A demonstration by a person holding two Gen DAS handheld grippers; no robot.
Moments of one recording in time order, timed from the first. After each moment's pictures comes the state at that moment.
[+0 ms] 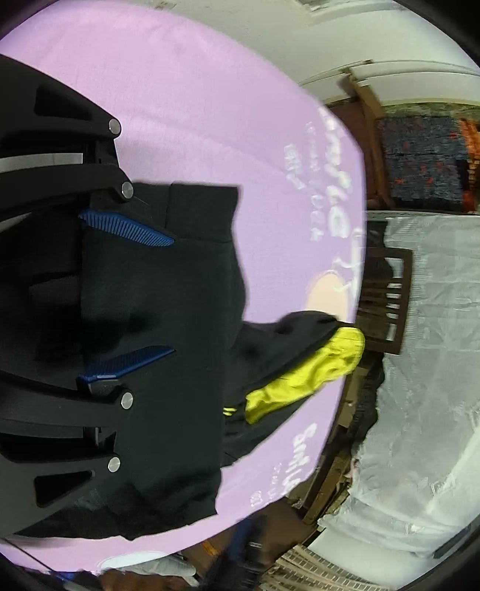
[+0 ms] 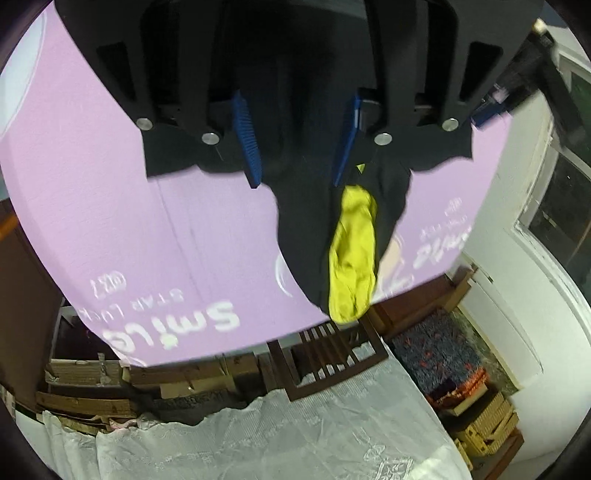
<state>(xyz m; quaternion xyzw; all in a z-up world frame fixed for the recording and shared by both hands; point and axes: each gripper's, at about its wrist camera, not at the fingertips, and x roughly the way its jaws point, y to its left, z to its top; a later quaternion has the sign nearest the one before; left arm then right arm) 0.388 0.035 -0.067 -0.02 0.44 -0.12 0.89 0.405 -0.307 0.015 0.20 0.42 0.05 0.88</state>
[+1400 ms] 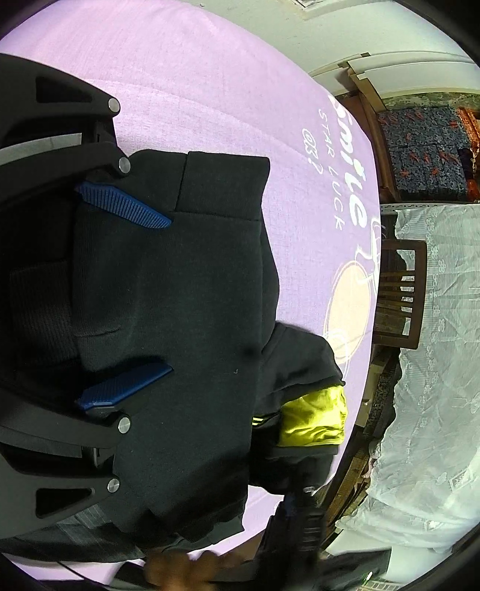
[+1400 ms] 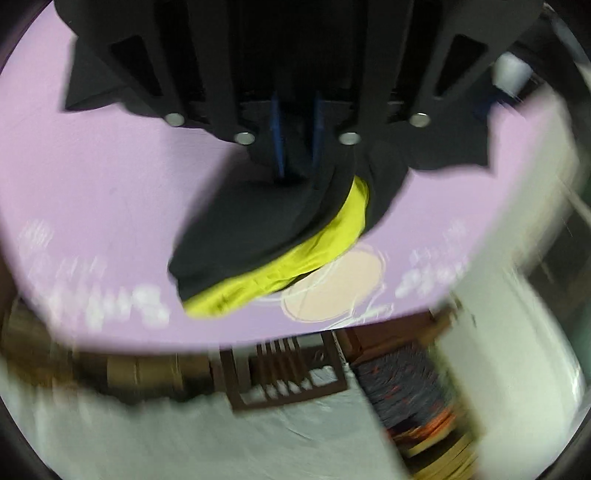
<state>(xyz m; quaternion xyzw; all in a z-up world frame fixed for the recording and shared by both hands) 0.386 0.022 -0.091 0.01 0.44 -0.12 0.89 0.468 -0.270 -0.030 0.18 0.45 0.11 0.87</state>
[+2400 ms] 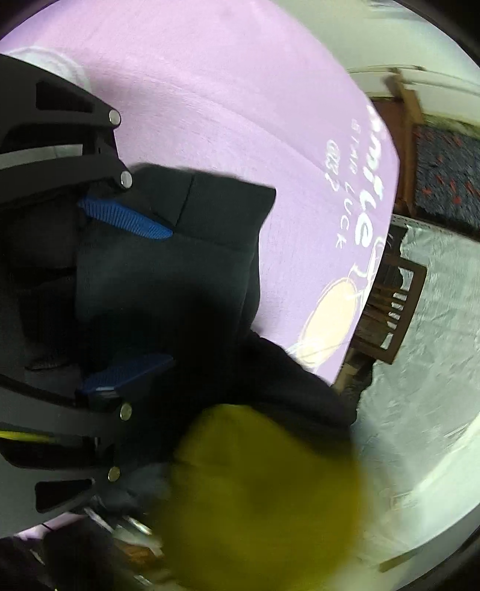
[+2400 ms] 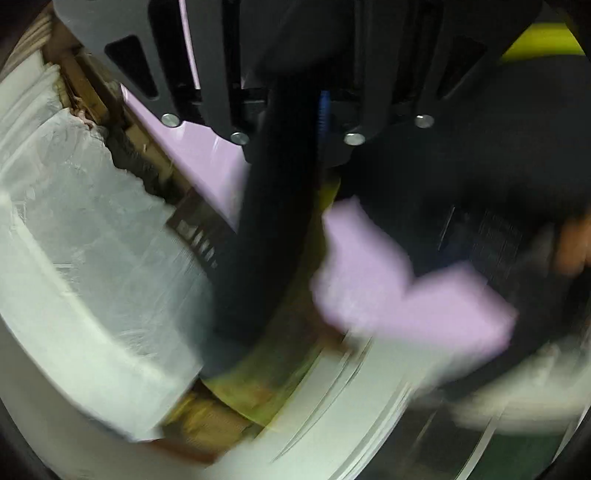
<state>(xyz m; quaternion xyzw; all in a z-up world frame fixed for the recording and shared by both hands) 0.394 0.072 -0.083 -0.13 0.44 -0.16 0.88 0.325 -0.160 -0.025 -0.35 0.23 0.21 0.89</state>
